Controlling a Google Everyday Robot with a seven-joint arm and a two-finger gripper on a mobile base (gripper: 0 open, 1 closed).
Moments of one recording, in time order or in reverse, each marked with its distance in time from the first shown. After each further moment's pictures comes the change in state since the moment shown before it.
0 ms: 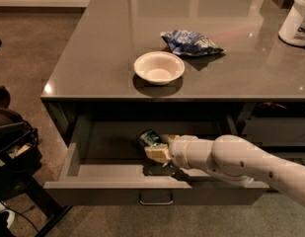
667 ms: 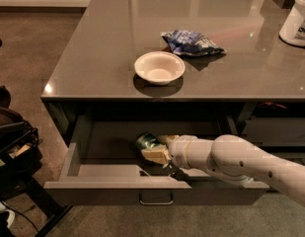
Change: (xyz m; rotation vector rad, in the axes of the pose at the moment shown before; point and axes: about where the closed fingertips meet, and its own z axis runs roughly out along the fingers) arm 0.000 0.000 0.000 0.000 0.000 0.000
